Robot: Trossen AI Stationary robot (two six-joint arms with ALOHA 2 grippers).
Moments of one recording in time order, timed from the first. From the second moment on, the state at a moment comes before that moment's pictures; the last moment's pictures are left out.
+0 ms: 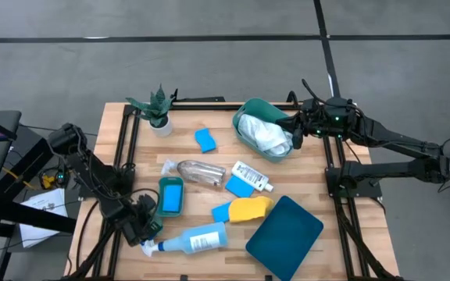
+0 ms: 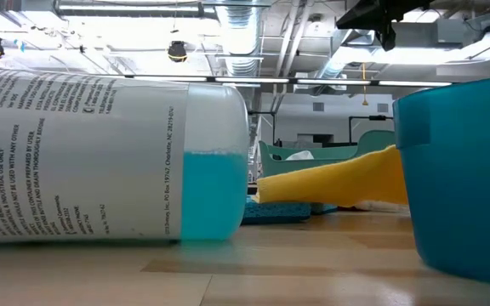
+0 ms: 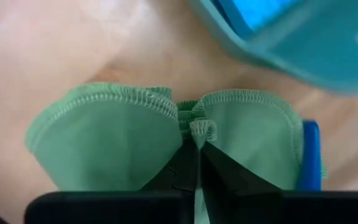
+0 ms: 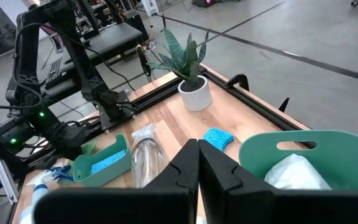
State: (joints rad) left arm -0.97 1.38 0.58 -0.64 -0.18 -1.82; right arm -0.35 0.86 0.91 -0.34 -0.03 0.32
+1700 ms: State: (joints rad) left arm -0.95 1.29 0.50 -0.69 -0.21 -1.92; right arm -0.35 0.86 0.91 -0.33 -0.04 0.29
